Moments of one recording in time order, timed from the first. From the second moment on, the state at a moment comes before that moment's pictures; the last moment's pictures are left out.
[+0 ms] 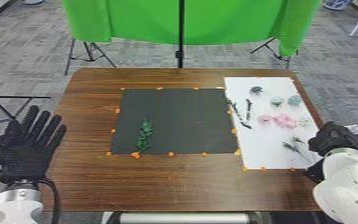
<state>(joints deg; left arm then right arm) 133.2 -65.2 -102.6 -129.0 9.8 13.5 19.8 -112.7 -44.2 89.3 -124.0 -119.8 -3.0 59.2</state>
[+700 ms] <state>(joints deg) 132.9 -65.2 -102.5 -128.8 9.8 13.5 19.5 -111.3 -44.4 86.5 -119.0 -122.0 -6.8 58.4</state>
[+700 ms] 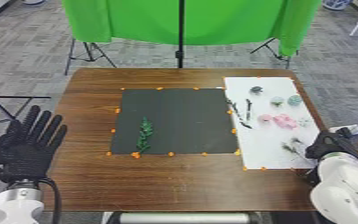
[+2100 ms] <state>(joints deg) 128.5 -61.3 -97.3 -127.7 8.6 16.4 17.0 -82.5 -75.3 52.3 -112.2 -110.4 6.6 63.9</state>
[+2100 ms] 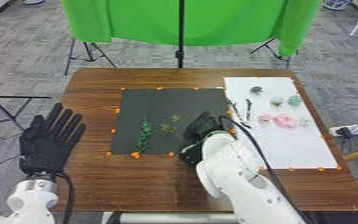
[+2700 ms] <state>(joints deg) 127.3 -60.1 -96.9 -127.1 9.0 16.8 14.5 -83.0 -77.8 50.1 -111.4 -108.4 7.1 63.1</state>
